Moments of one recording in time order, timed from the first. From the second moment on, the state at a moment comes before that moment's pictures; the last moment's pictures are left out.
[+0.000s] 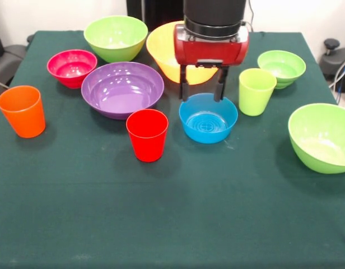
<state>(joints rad) -0.20 -0.57 0.05 1.38 -0.08 0.66 1.64</state>
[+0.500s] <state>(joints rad) -0.13 -0.57 0.02 1.38 -0.07 0.62 1.68</state>
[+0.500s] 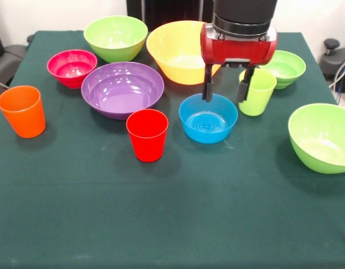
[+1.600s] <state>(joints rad) -0.13 -0.53 0.00 1.41 -0.07 0.45 1.74</state>
